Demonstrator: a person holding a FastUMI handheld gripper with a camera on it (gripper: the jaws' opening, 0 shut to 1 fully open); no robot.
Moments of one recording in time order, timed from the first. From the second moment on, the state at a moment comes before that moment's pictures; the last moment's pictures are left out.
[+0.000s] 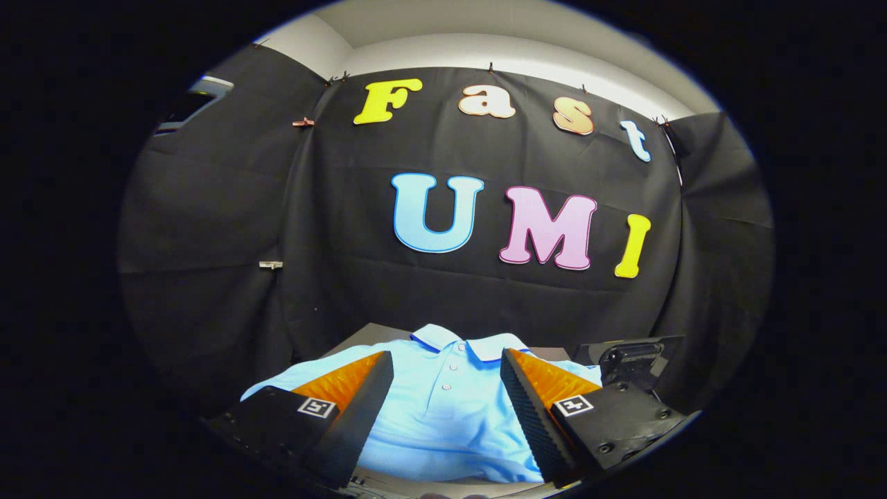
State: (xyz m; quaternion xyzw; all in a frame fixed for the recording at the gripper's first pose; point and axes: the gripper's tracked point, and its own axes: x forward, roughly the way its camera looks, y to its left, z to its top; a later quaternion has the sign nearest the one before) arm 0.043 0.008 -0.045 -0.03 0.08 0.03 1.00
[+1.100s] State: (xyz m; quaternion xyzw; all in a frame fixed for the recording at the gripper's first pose) arm 0.094 0.012 -0.160 0.03 0.33 0.03 0.94
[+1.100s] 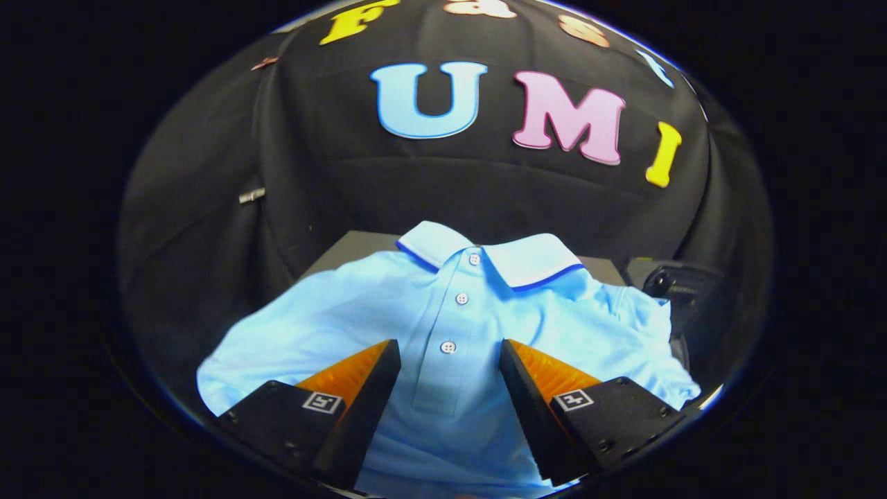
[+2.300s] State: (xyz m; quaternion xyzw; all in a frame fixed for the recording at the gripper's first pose) arm 0.087 0.010 -0.153 -0.03 0.35 0.12 0.93
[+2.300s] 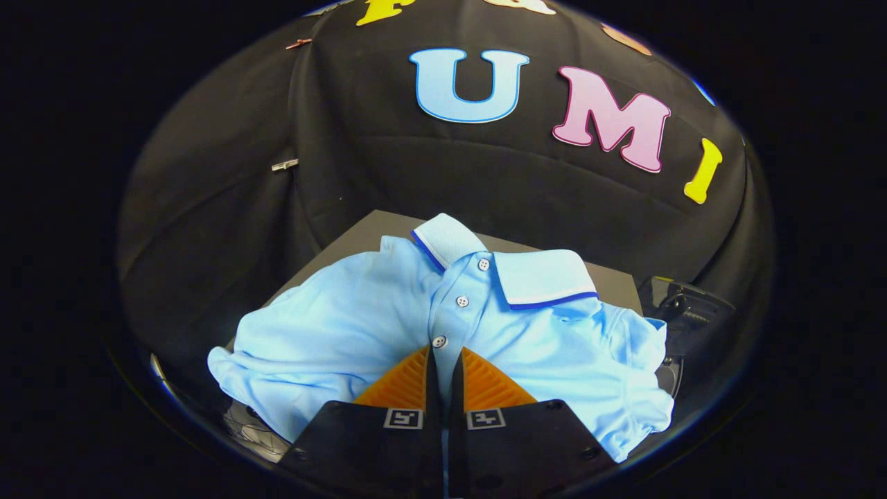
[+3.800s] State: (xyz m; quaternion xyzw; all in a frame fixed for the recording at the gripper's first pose) arm 0.076 -0.091 -0.085 0.01 0.27 0.25 0.93
